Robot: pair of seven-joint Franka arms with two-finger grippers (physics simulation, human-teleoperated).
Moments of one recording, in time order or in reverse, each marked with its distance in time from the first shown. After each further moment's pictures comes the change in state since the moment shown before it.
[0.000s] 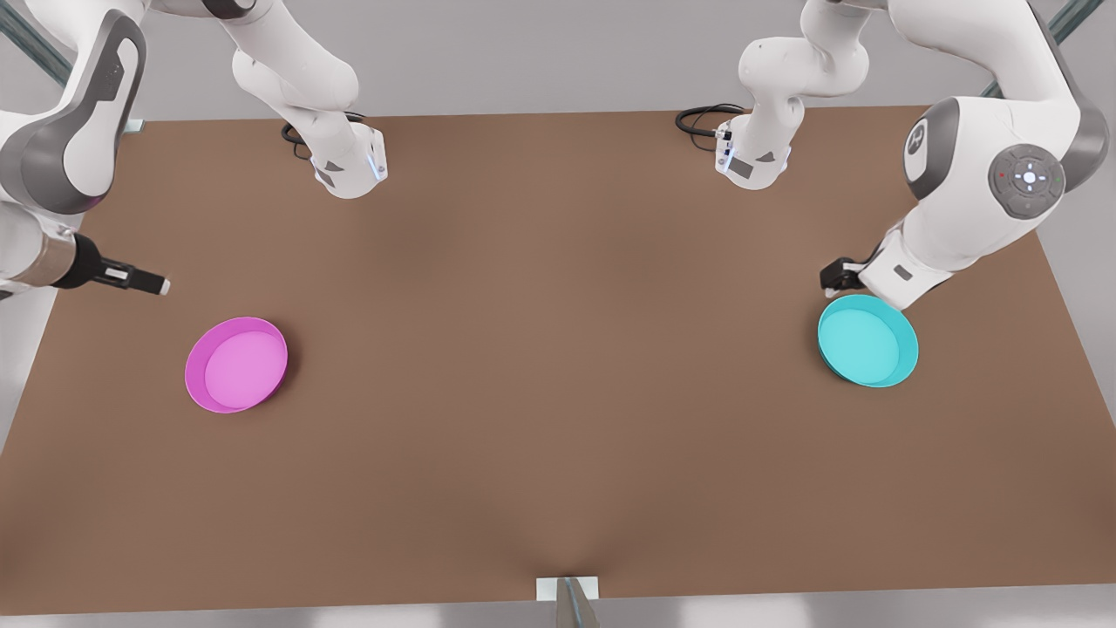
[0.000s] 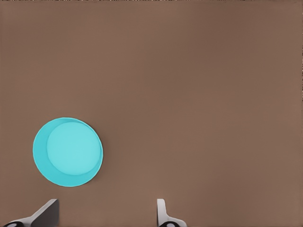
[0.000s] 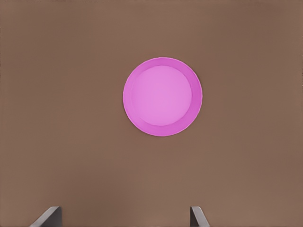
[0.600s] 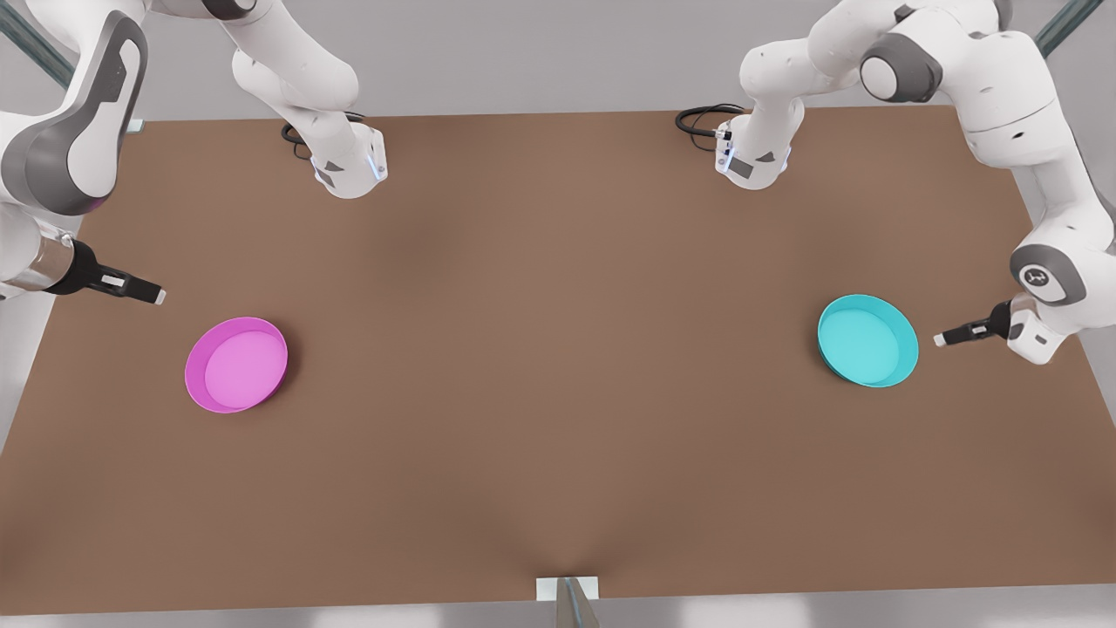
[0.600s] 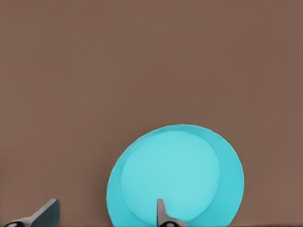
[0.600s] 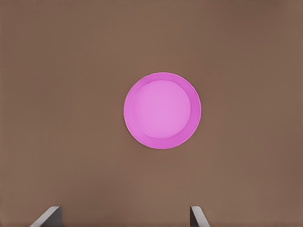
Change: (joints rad) left arm 0.216 0.364 0.495 -0.309 -0.360 0.496 0.583; right arm 0.002 0.006 0.009 0.010 -0.009 0.040 0.021
